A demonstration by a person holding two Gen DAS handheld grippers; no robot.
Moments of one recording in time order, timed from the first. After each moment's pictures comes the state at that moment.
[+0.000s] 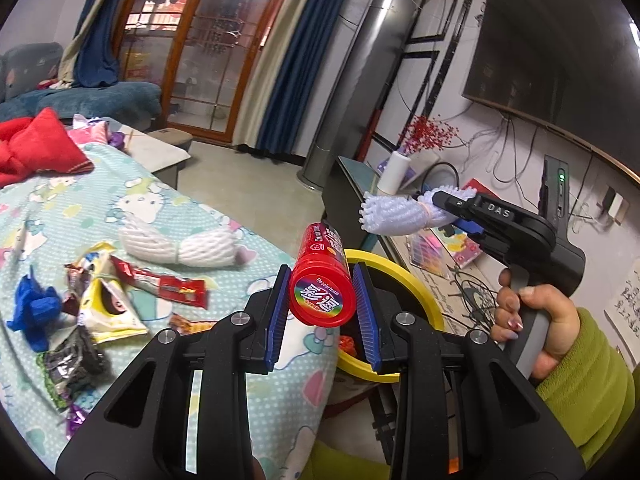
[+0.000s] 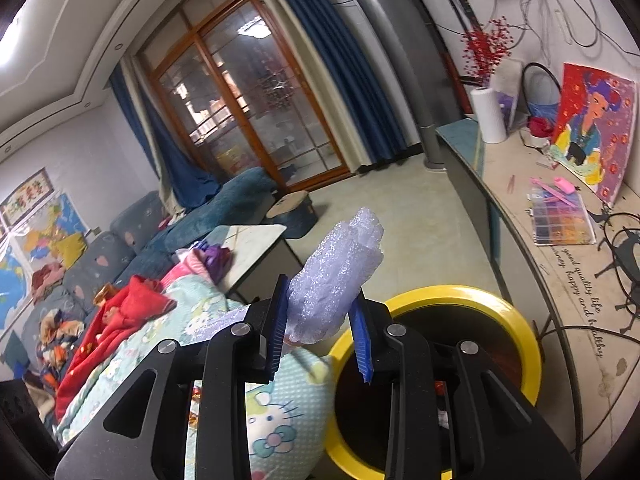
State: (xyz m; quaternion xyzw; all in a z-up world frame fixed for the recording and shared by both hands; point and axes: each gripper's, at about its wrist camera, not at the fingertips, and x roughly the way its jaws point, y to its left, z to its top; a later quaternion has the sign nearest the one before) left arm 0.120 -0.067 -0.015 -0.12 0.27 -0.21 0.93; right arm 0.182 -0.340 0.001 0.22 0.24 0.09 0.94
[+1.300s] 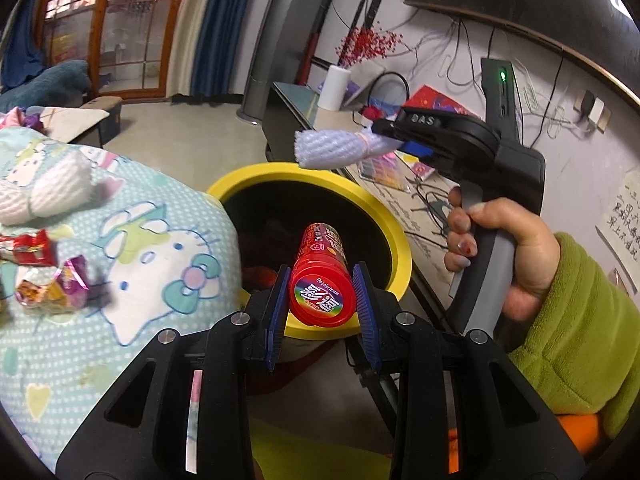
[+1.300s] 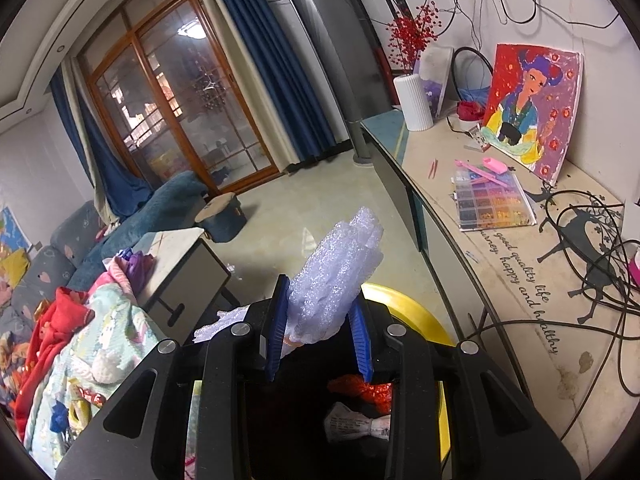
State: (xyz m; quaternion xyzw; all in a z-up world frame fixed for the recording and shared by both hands) left arm 0.144 -0.176 -0.077 -0.03 0.36 -0.31 0.88; right arm 0.204 -0.404 -0.063 0.21 0.26 -0.03 0.94
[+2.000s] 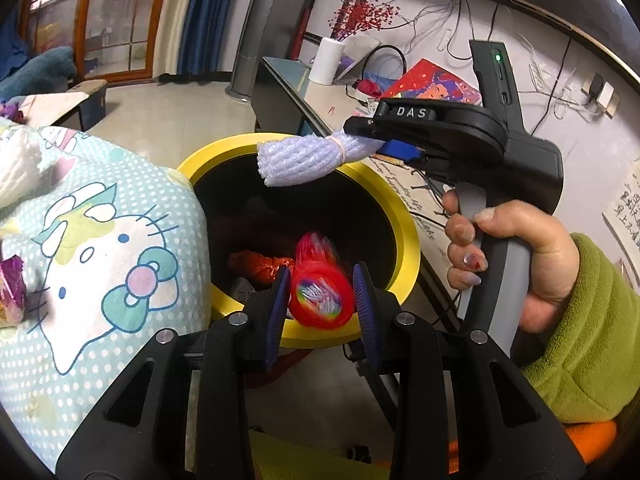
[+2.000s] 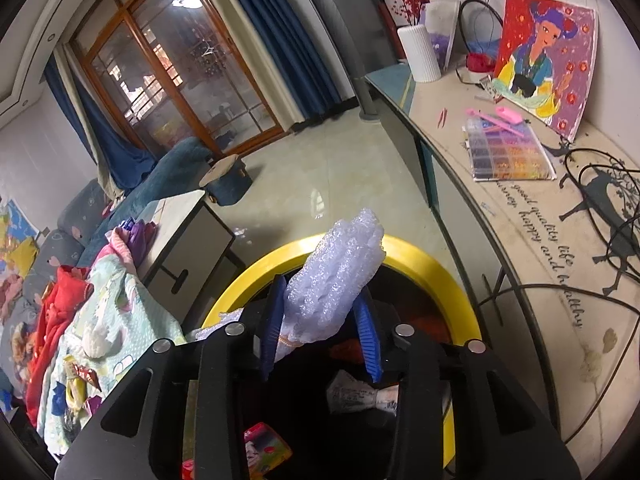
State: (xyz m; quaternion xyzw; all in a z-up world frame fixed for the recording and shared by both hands) left arm 0.165 -0.202 -0.103 -0.03 0.39 -0.32 0.86; right arm 0.225 -0.408 -0.102 0.23 0.33 0.00 0.91
